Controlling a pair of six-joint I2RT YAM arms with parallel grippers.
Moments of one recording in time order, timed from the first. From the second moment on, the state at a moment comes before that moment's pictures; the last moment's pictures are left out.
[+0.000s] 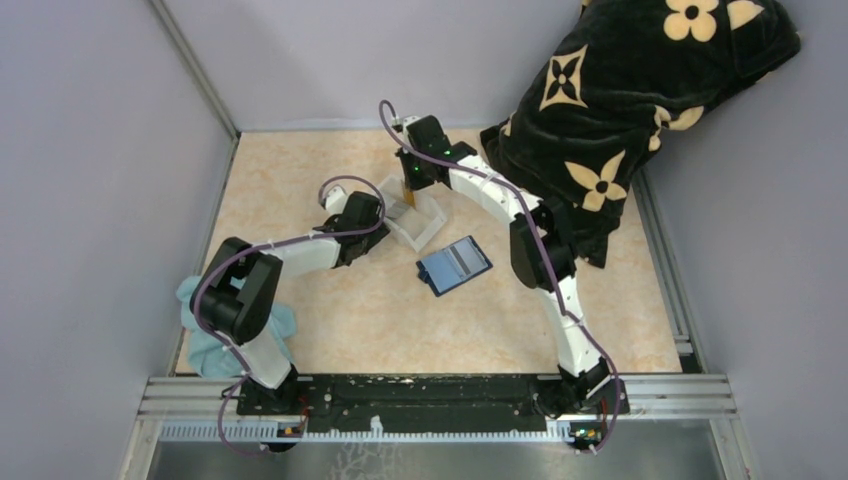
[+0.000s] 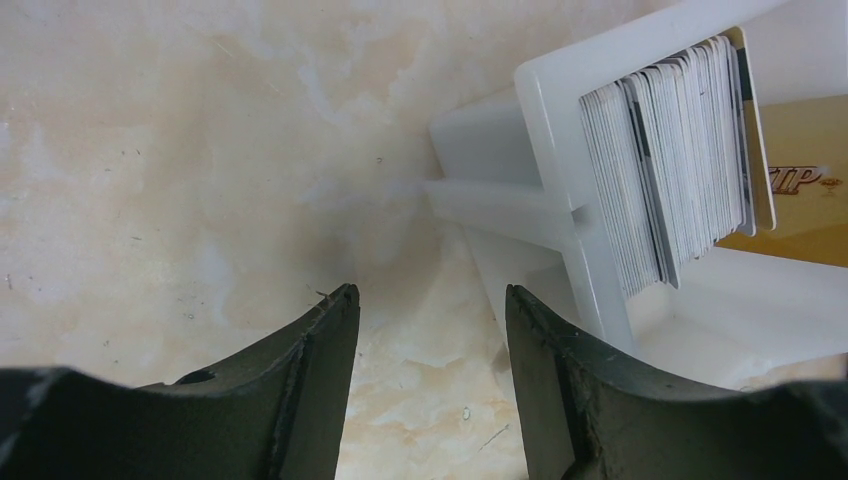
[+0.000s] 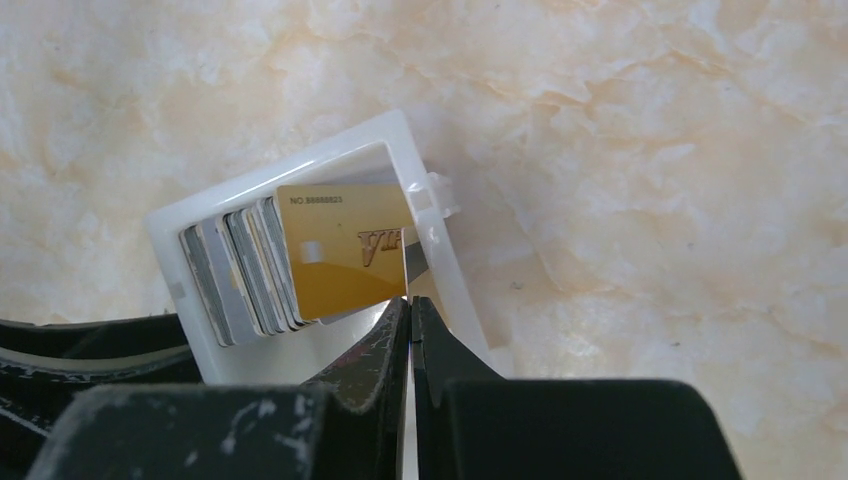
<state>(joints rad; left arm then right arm) -0.50 1.72 0.90 0.02 -0.40 -1.03 0.62 2.28 2.07 -0.55 -0.10 0.14</state>
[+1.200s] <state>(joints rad) -0.50 1.36 0.77 0.10 -0.28 -0.84 0.66 1.88 1.70 -0.49 0.05 0.11</state>
